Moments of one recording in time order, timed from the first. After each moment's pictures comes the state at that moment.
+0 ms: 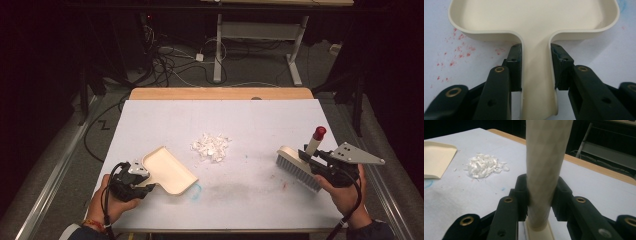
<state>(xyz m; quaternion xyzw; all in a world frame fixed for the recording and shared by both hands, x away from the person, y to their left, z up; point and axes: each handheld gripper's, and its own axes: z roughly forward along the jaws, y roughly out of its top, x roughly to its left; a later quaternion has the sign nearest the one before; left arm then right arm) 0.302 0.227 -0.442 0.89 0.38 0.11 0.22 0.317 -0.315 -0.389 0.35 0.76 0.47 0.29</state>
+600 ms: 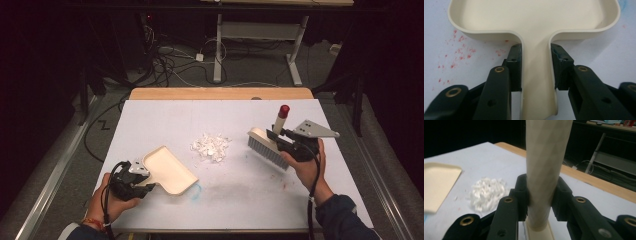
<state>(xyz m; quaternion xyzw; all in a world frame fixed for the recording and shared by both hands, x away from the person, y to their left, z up) 0.305 0.228 -0.441 0.90 0.37 0.11 0.22 0.381 -0.243 -0.387 0.33 0.75 0.51 0.28</state>
